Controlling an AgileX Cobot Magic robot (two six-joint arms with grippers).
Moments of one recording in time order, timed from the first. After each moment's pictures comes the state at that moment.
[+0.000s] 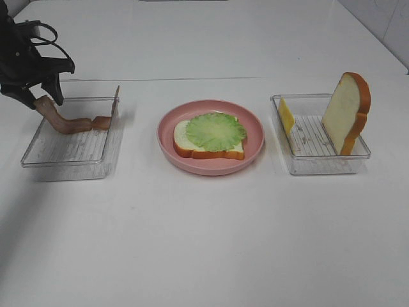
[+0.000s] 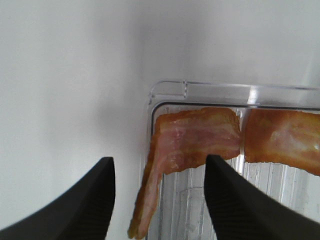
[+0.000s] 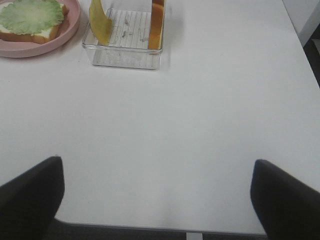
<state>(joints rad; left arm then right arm) 0.00 2.33 -1.96 -0.12 1.00 -0.11 0.05 0.00 -0.46 -0.06 1.11 0.05</state>
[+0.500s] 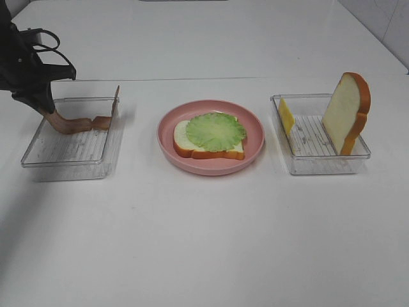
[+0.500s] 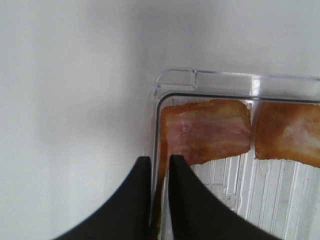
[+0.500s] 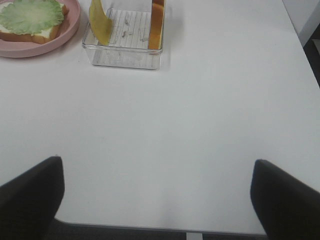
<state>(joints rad) 0.00 2.35 -1.96 -0.11 1.01 -0.12 0.05 0.00 -0.46 -0.06 1.11 0.05</state>
